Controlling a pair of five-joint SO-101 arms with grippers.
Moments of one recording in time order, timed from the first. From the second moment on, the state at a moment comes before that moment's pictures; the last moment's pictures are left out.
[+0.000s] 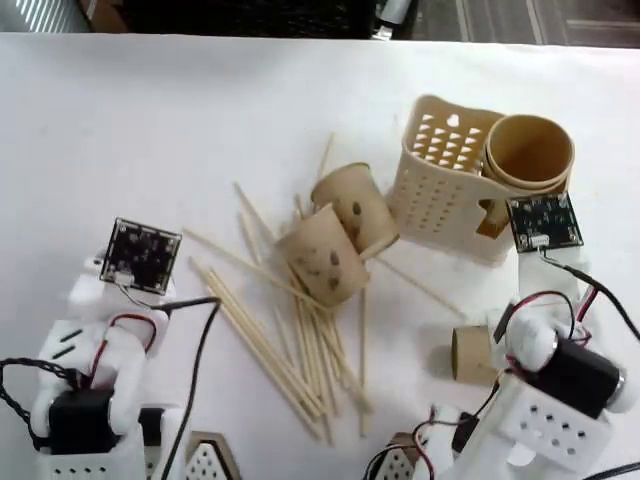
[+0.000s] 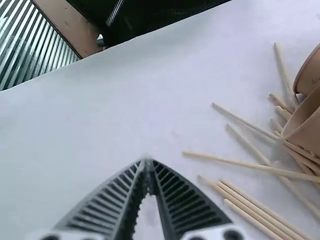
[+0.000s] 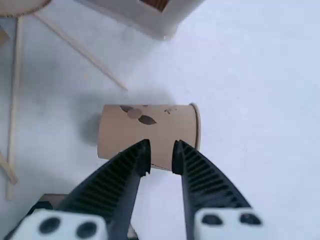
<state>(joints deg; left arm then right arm) -8.1 -87.3 62.0 66.6 -21.9 26.5 -61.2 34.6 96.8 35.7</state>
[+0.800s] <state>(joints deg) -8.1 -88.2 62.5 68.4 -21.9 35.1 -33.3 36.1 88.7 33.4</state>
